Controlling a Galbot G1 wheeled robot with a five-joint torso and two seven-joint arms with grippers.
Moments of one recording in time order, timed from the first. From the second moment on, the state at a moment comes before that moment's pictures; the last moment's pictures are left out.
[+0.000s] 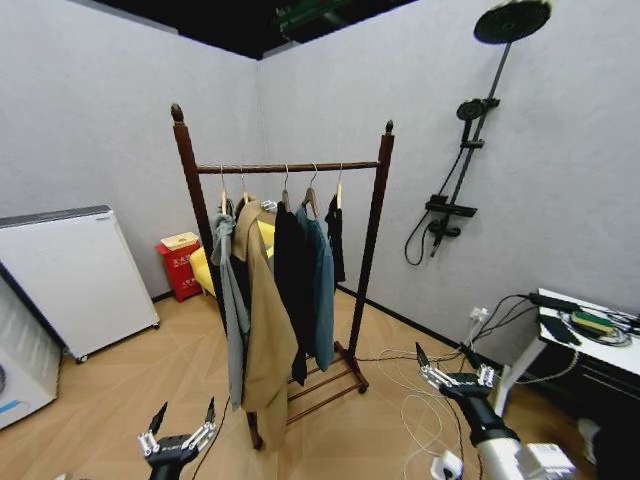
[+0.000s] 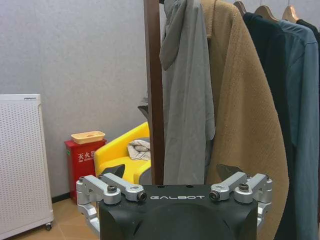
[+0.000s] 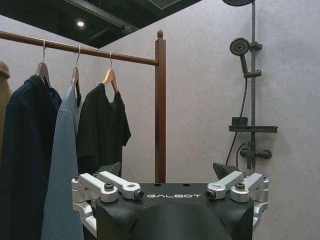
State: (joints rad) left arm 1.81 -1.53 -0.64 -2.28 -0.09 -0.07 0.01; right arm -1.75 1.26 0.80 2.38 0.39 0.03 0.11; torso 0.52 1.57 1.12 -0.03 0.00
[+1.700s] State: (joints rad) left arm 1.81 -1.53 -0.64 -2.28 -0.09 -0.07 0.01; right arm -1.75 1.26 0.80 2.38 0.39 0.03 0.11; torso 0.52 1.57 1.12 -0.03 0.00
